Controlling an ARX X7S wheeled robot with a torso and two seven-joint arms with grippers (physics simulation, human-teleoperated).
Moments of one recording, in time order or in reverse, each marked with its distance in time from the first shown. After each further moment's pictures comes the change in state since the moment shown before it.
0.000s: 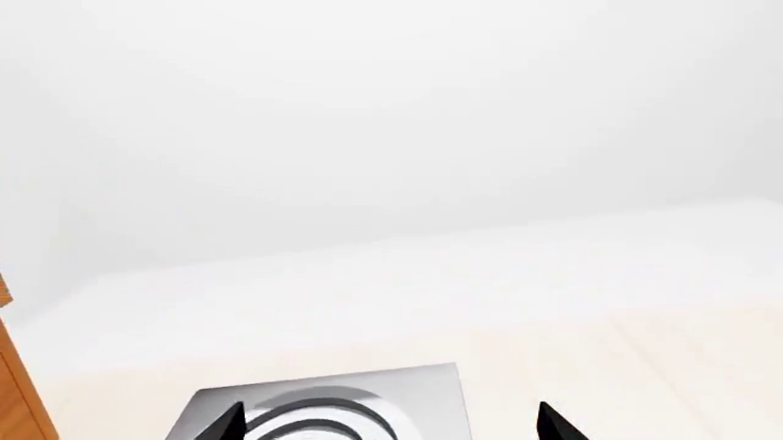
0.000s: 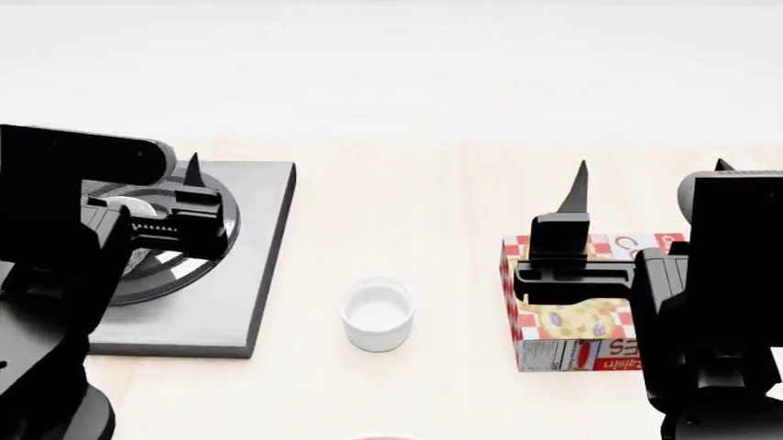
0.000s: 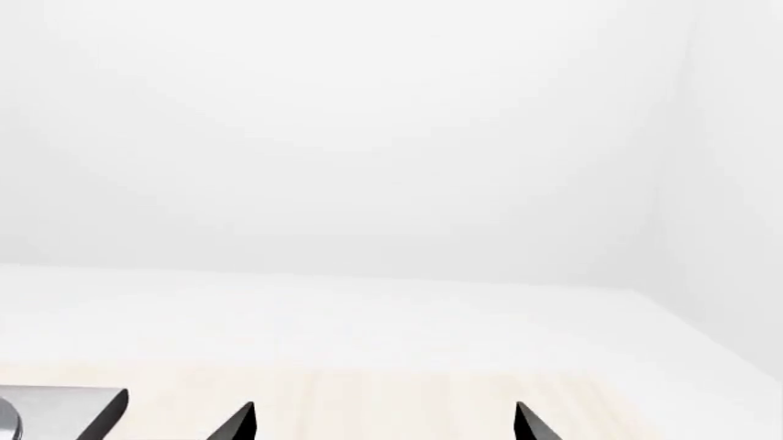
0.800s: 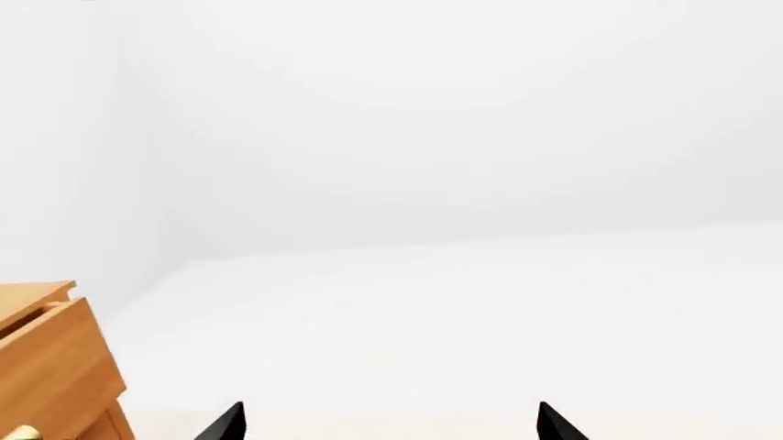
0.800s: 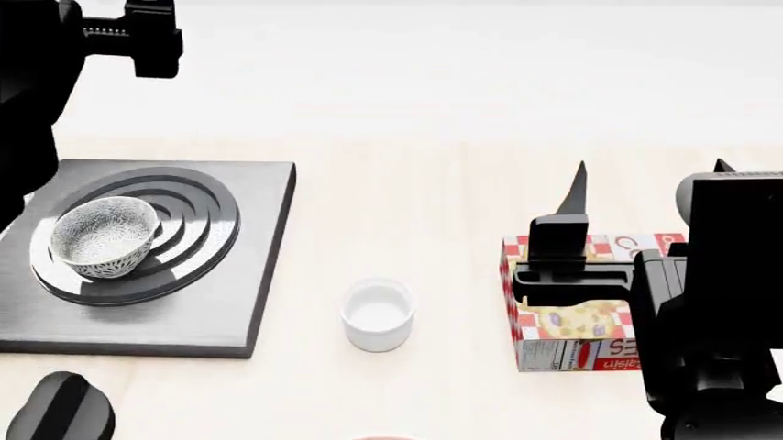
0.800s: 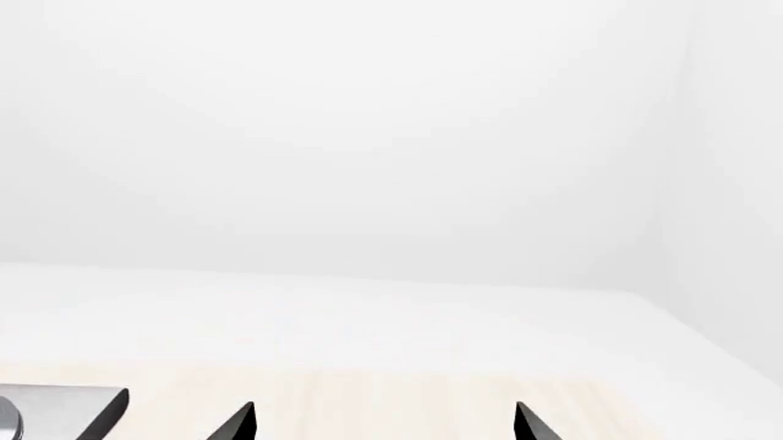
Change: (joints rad) left arm -0.544 0.068 0.015 -0.574 0.059 -0.034 0.001; right arm -0.005 0.009 -0.006 -0.004 0.013 -0.007 0.011
